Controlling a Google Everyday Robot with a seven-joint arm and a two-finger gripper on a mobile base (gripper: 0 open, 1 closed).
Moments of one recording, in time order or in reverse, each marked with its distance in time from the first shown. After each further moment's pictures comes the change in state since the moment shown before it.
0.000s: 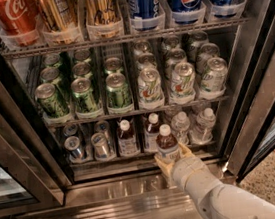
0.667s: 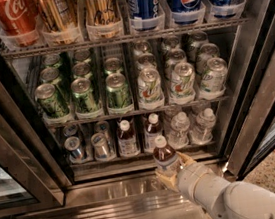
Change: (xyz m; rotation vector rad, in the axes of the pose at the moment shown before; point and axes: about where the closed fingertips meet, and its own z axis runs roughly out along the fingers) arm 0.012 0.023 -0.035 -0.168 0.106 -0.106
